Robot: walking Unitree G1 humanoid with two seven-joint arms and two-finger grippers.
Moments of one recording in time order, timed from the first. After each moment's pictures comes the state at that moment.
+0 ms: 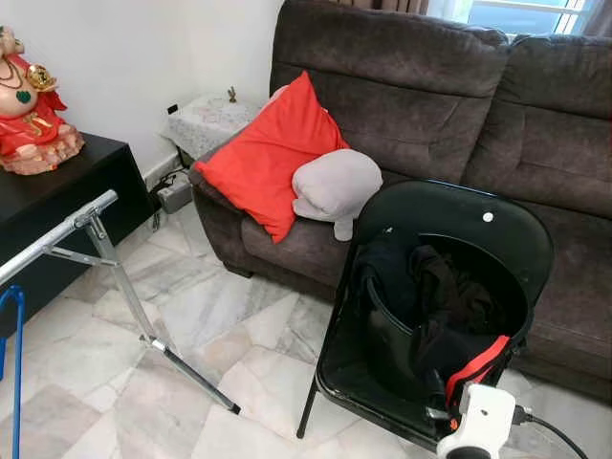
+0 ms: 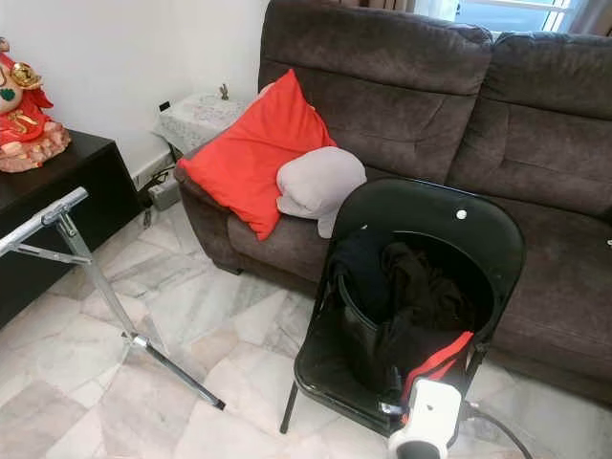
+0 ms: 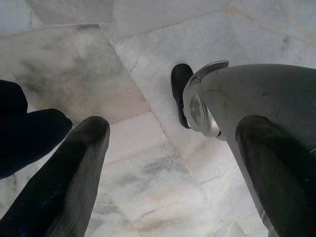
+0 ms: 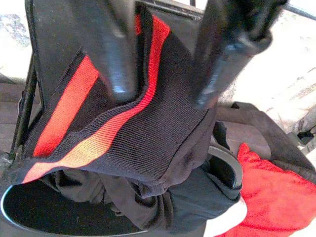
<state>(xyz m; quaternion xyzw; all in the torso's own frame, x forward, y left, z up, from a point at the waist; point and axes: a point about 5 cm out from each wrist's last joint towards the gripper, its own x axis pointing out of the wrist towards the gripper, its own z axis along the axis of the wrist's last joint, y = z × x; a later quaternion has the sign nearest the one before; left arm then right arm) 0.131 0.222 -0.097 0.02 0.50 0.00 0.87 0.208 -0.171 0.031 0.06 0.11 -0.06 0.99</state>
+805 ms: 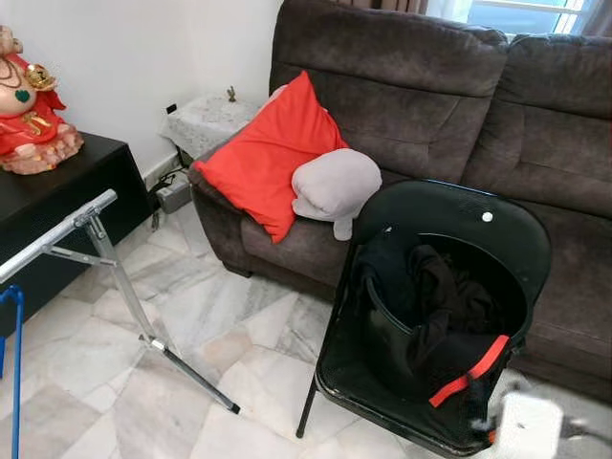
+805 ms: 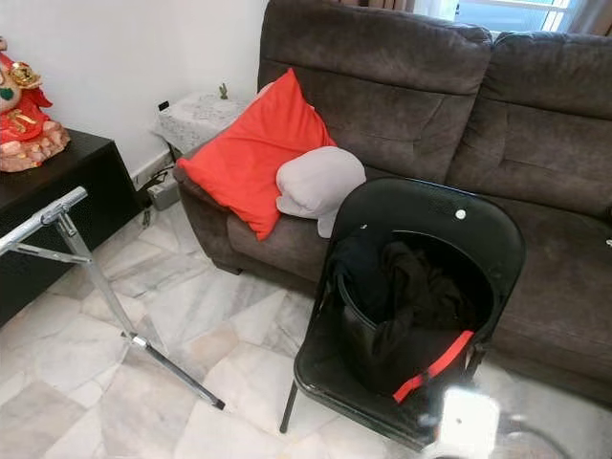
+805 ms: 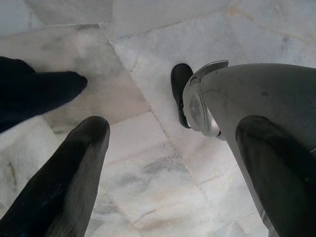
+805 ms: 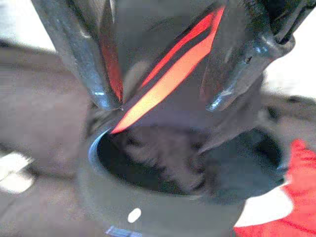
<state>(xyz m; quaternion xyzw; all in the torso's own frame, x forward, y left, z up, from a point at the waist) 0.132 0.222 -0.097 0.02 0.50 0.00 0.87 0.186 -0.206 0.070 -0.09 0.07 -0.15 0.98</state>
